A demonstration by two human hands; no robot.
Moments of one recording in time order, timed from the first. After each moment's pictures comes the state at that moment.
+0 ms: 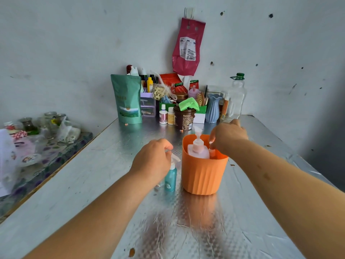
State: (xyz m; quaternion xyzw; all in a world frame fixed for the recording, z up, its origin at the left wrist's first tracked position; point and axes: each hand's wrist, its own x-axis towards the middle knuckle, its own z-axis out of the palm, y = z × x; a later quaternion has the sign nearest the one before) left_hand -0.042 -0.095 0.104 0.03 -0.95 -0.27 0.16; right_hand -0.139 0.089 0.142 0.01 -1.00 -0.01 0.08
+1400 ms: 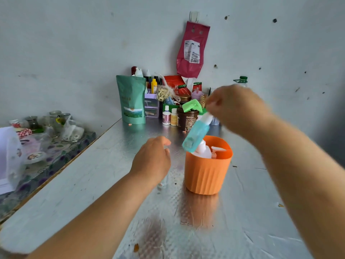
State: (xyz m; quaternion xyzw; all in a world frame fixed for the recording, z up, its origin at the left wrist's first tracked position) left_hand -0.035 -0.104 0.104 0.06 -0.93 -0.30 0.19; right_hand -0.045 0.068 0.232 0.15 -0.95 0.16 0.23
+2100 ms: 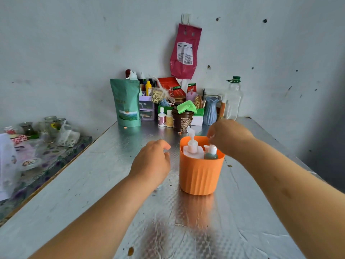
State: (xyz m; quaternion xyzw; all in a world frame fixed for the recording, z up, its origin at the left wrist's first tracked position) left_hand -0.038 -0.090 0.102 0.04 -0.94 -0.27 0.19; right_hand -0.092 0.093 0.172 0.08 -0.99 0.06 0.09
